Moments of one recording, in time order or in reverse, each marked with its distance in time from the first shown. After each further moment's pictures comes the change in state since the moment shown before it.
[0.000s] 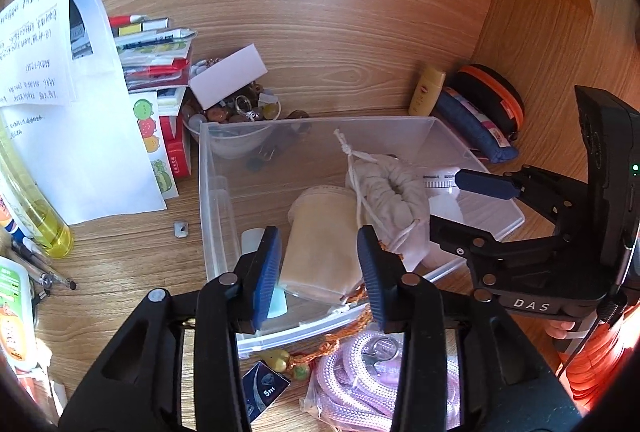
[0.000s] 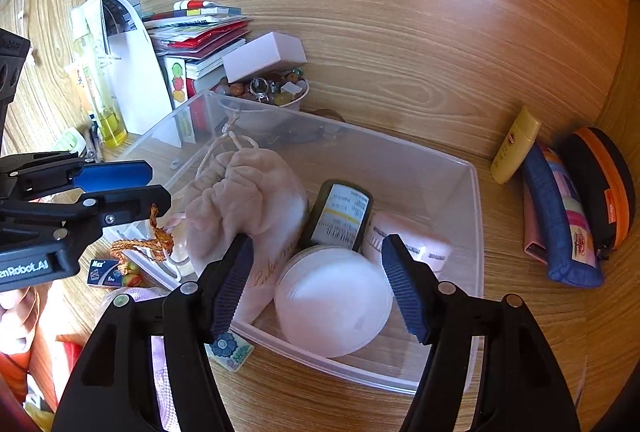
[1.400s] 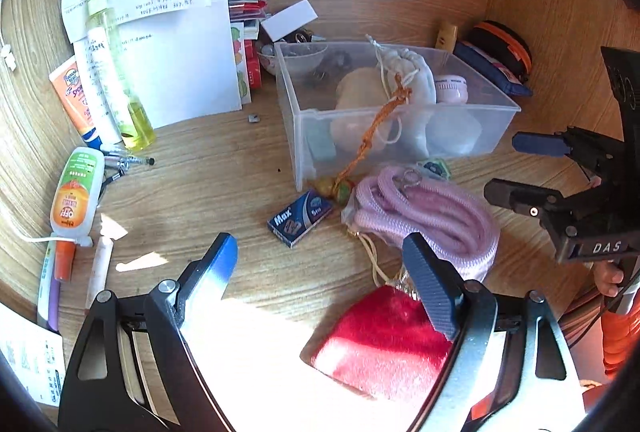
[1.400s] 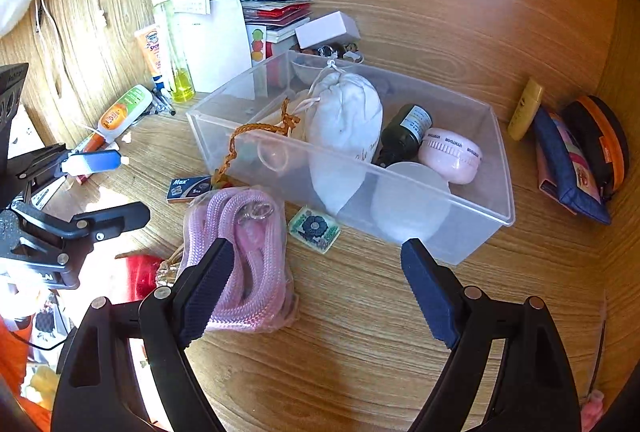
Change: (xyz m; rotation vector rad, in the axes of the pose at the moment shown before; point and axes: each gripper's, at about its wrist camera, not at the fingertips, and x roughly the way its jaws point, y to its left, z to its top) left arm -0.075 -0.001 -0.102 0.007 0.065 0.177; right arm -0.059 0.042 -0.072 -0.024 0.022 0.093
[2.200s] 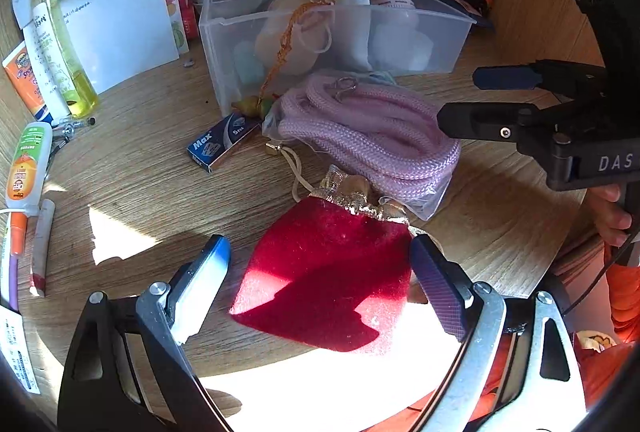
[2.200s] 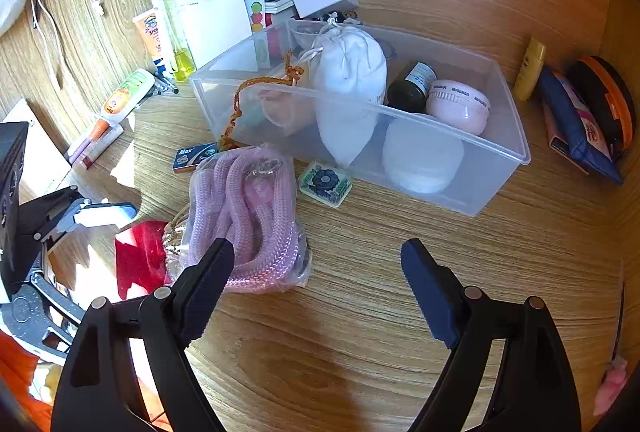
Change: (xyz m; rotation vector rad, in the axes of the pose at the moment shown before) left arm 0.025 -0.039 -0.039 0.099 0.123 -0.095; right arm 0.008 0.005 -0.017 0.048 0.070 0.032
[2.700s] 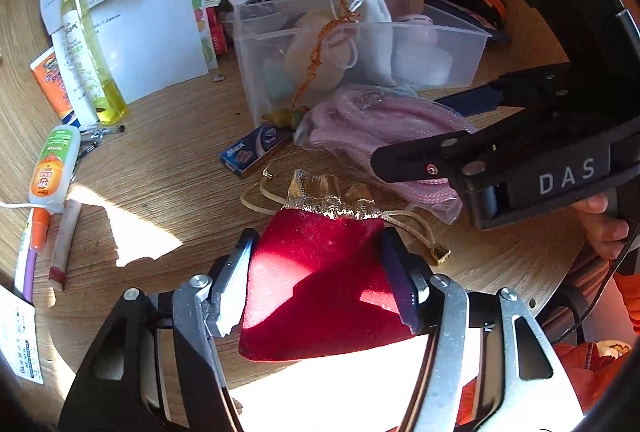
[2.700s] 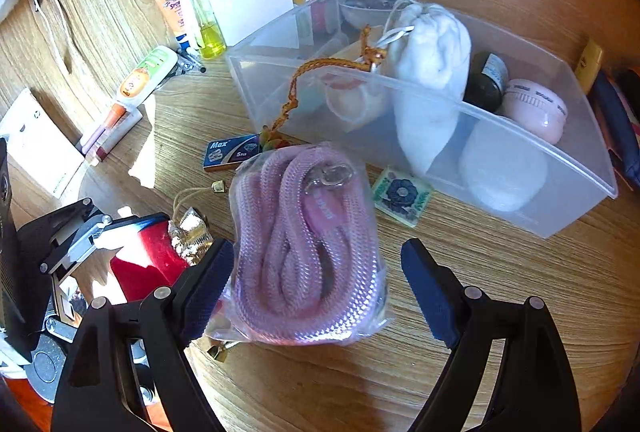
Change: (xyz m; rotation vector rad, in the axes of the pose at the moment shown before) left arm -0.014 0.009 -0.013 -0.027 -0.096 0.109; right arm 0.042 0.037 0.018 -0.030 0.107 0.106
